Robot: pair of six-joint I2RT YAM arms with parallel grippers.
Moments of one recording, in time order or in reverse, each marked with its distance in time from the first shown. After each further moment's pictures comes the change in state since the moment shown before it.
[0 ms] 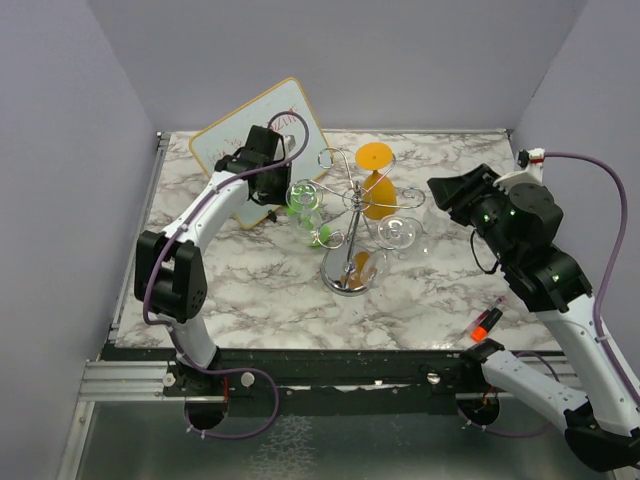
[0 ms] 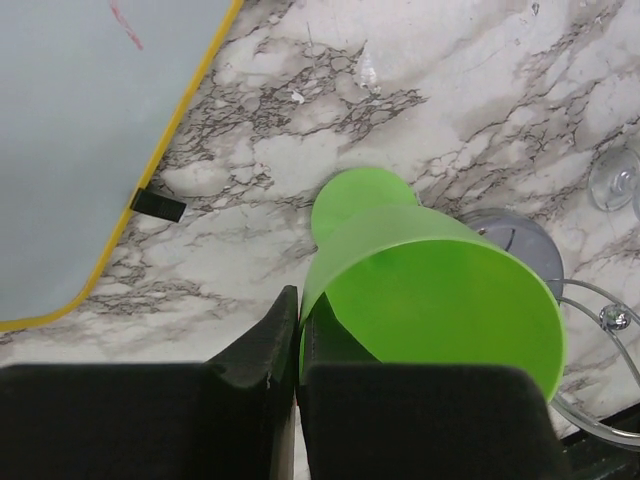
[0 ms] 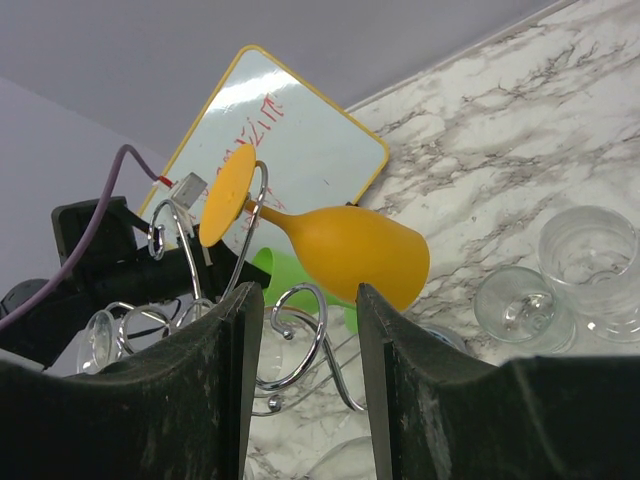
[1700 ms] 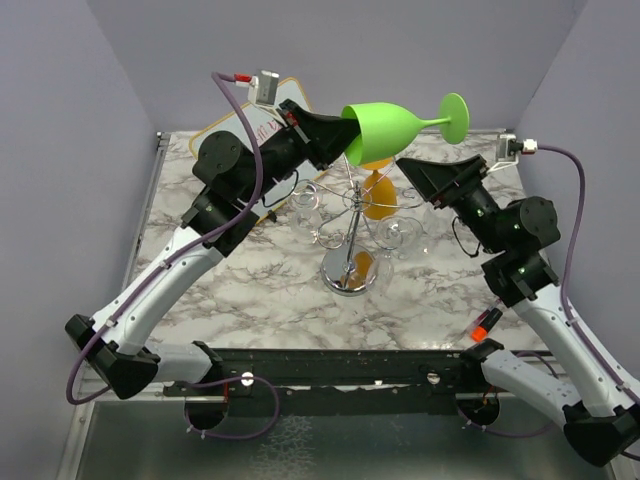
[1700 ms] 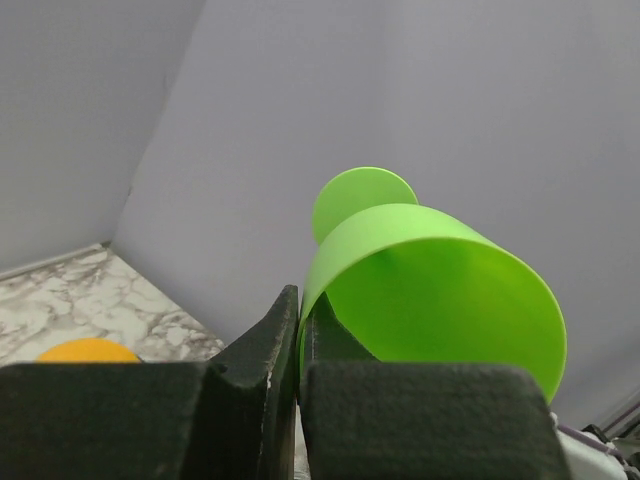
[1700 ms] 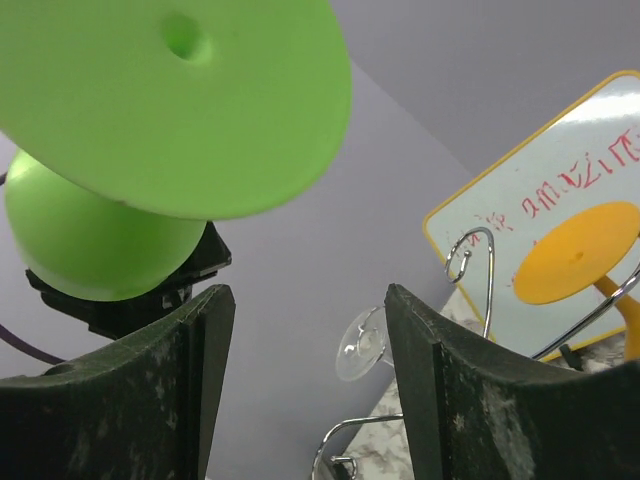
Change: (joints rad) left arm -0.322 -0.491 -0.042 0.888 0.063 -0.477; right arm 0.000 0.038 -0.173 0.729 -0.446 0.201
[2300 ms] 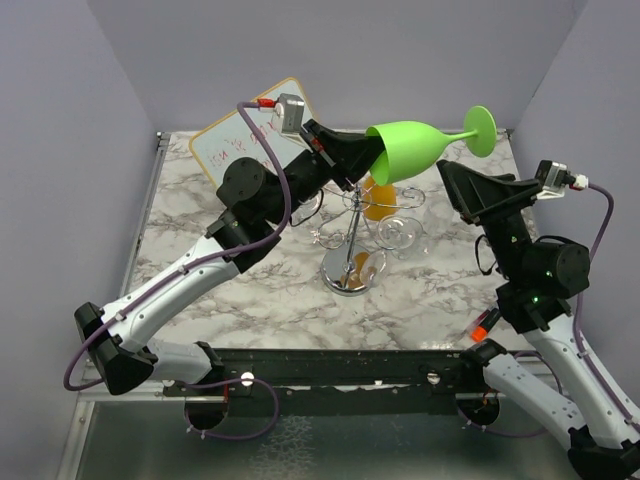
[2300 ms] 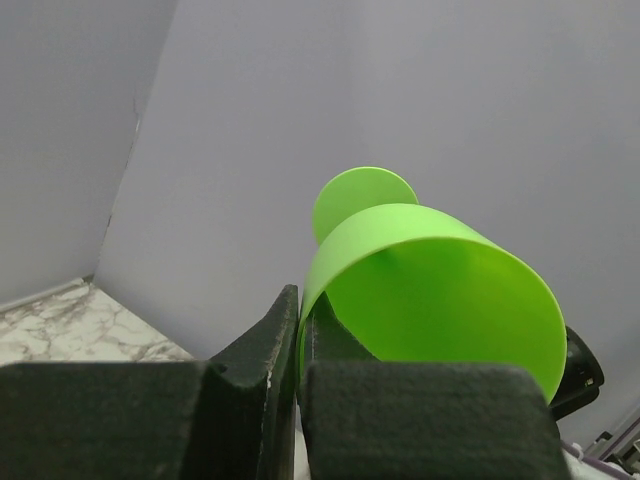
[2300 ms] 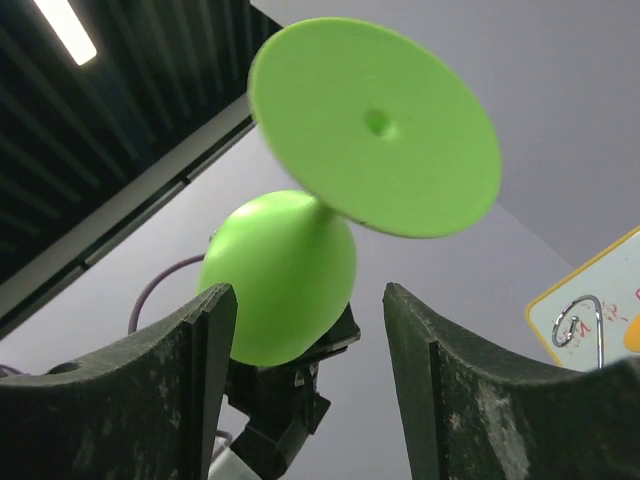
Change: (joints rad) left arm -0.196 0.019 -0.096 0.180 -0.154 0.101; right arm 0.000 -0.190 -0.148 0.244 0.121 0.185
